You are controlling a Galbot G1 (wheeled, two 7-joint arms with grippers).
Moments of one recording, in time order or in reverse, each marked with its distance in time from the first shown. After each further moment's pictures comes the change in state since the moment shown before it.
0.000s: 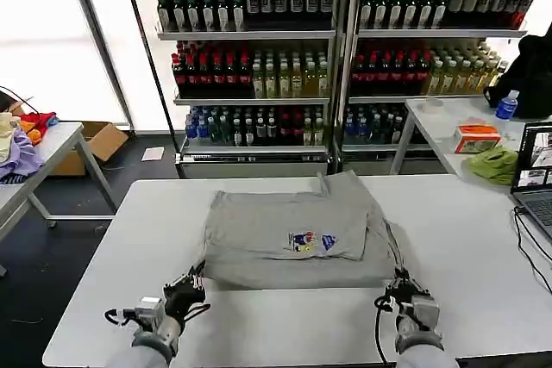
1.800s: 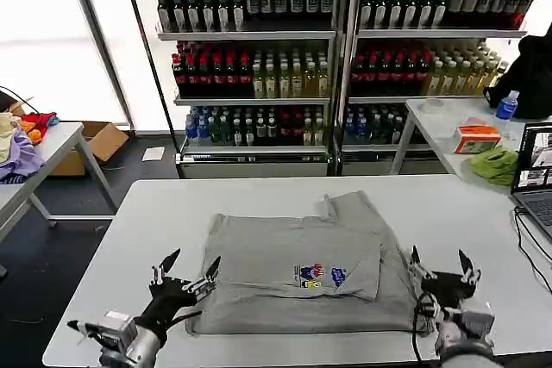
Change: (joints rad) left arm -0.015 0.133 -0.084 -0.162 -0.081 0.005 0.137; right arm 0.217 -0.146 0.139 0.028 0.104 -0.056 -0.144
